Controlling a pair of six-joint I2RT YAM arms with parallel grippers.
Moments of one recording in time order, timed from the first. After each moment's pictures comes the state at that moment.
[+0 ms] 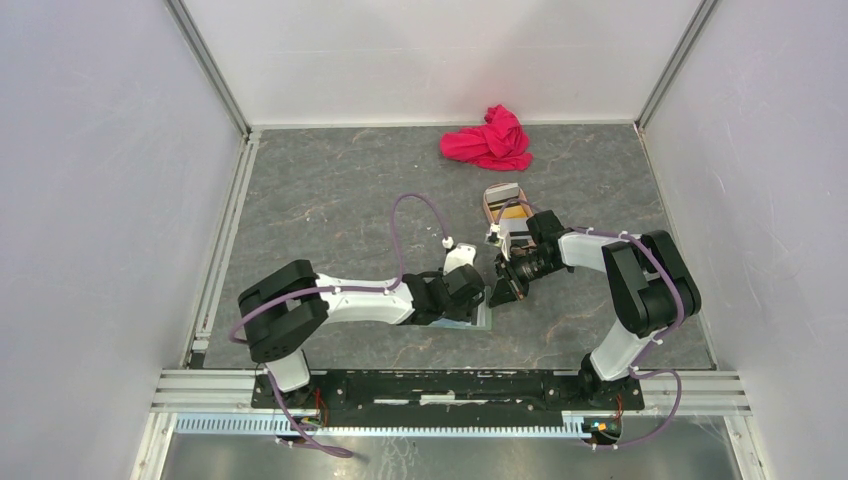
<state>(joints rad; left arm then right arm) -1.16 1.72 0.95 -0.17 -0.33 -0.76 0.29 1.70 0.76 -0.44 -0.98 -0.51</state>
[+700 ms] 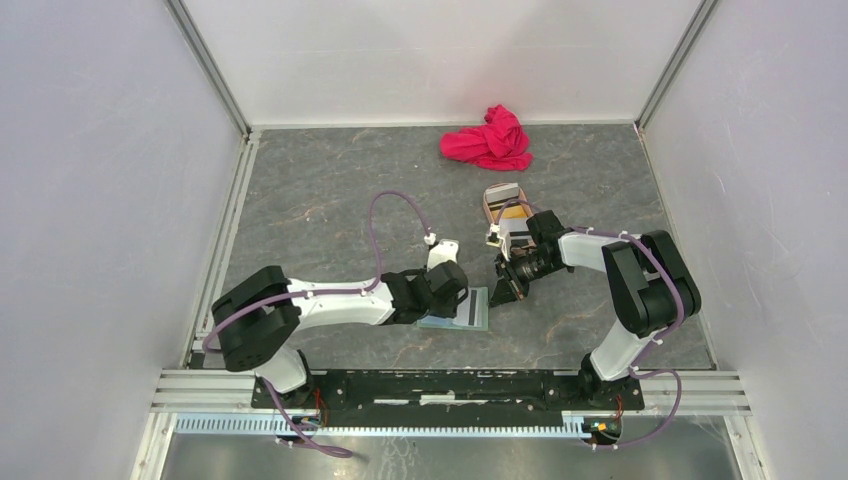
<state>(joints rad) -1.12 1.59 0.87 -0.20 -0.34 -0.77 0.29 1.70 0.76 -0.45 -0.97 -0.52</state>
